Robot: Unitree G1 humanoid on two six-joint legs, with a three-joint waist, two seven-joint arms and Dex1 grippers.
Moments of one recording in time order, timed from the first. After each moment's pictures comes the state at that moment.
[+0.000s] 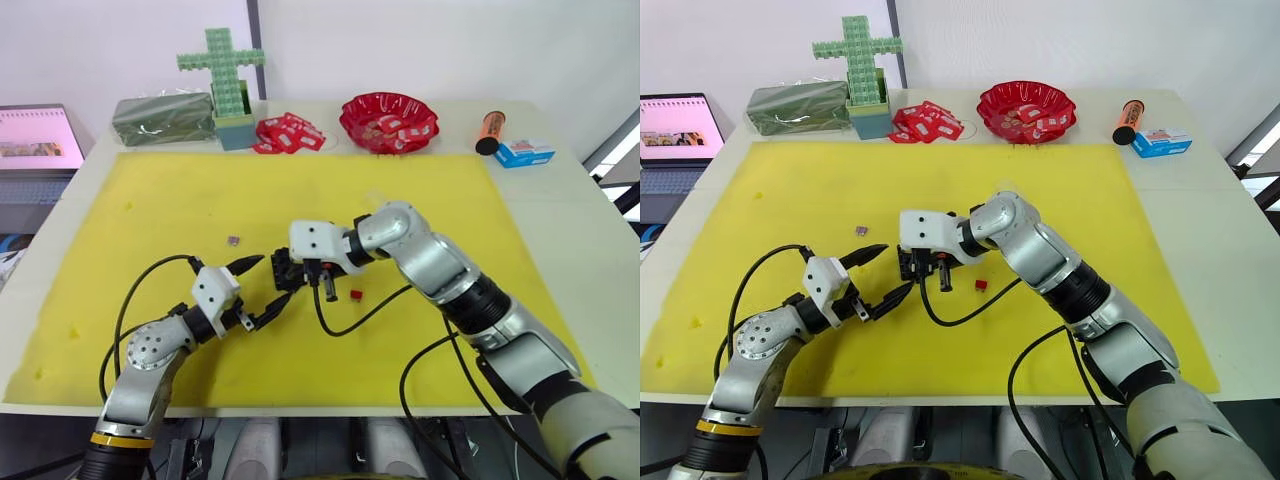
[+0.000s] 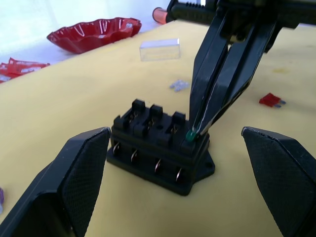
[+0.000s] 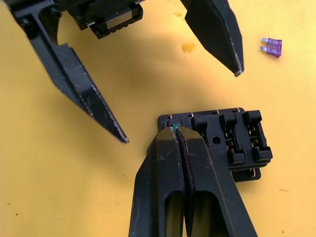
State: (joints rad) left arm 0.01 0.43 -0.01 -0.22 -0.27 -0.02 -0.73; right arm -0.90 -0.39 0.58 0.04 -0.03 0.57 1.15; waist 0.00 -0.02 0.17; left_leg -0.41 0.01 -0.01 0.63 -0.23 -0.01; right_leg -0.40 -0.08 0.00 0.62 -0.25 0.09
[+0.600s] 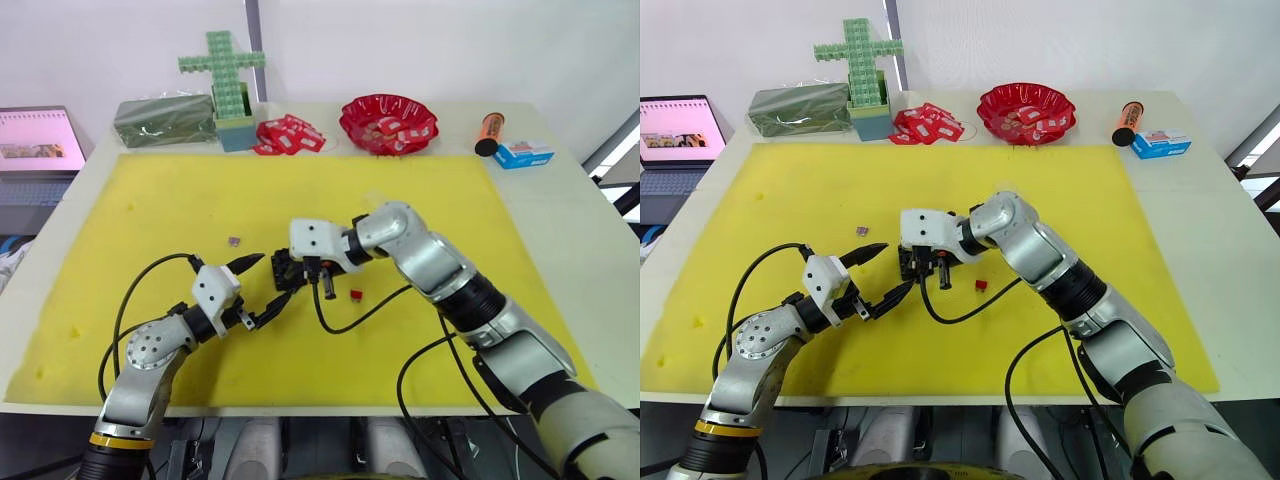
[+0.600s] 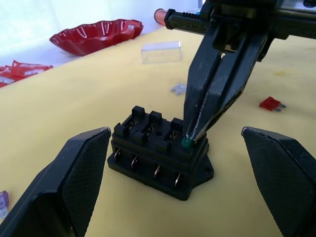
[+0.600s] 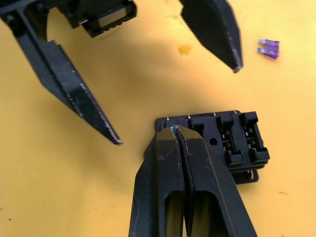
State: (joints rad) left arm 0.03 0.46 -0.01 -0.23 -0.28 -0.01 -0.75; right arm -0.88 -0.39 0.53 0.04 -0.01 0.56 1.14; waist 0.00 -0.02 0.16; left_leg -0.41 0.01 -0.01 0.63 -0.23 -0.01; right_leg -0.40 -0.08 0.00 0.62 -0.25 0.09
